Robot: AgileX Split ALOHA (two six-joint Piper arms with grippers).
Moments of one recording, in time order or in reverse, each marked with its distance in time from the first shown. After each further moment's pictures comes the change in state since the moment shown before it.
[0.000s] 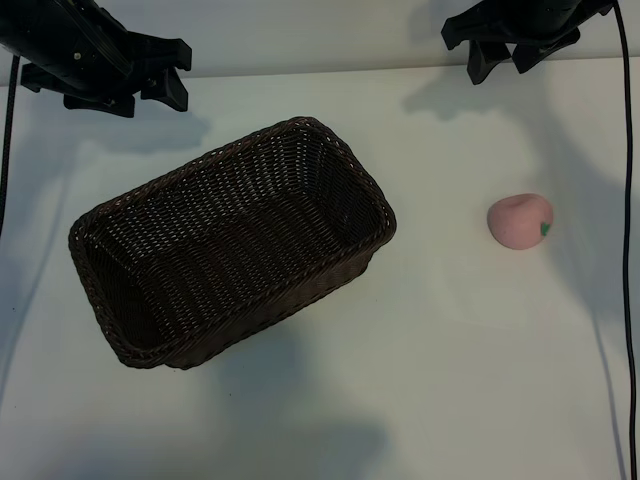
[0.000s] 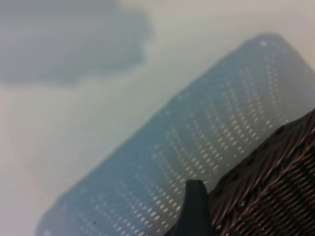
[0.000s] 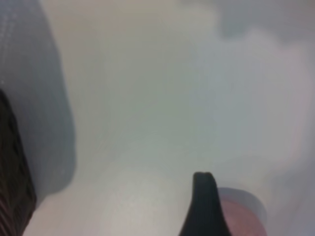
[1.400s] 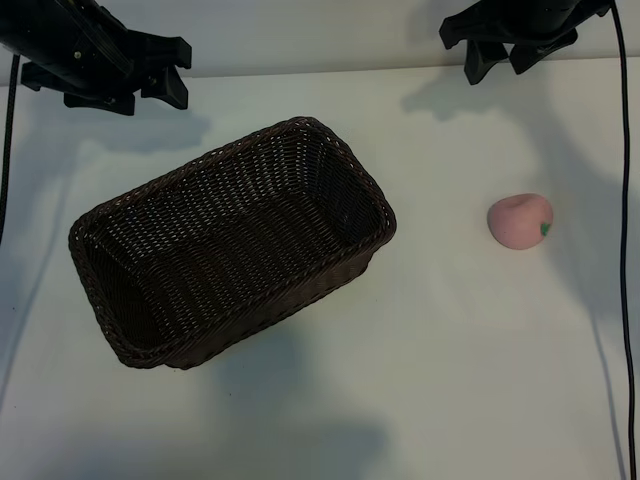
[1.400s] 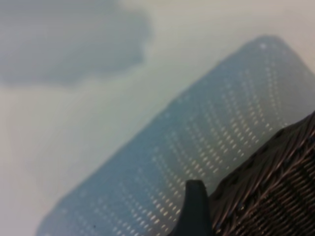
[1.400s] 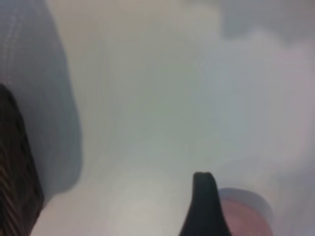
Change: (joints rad) left arm 0.000 0.000 0.000 -0.001 -0.014 -0.001; right arm 0.000 0.000 0.000 0.017 0.000 0.001
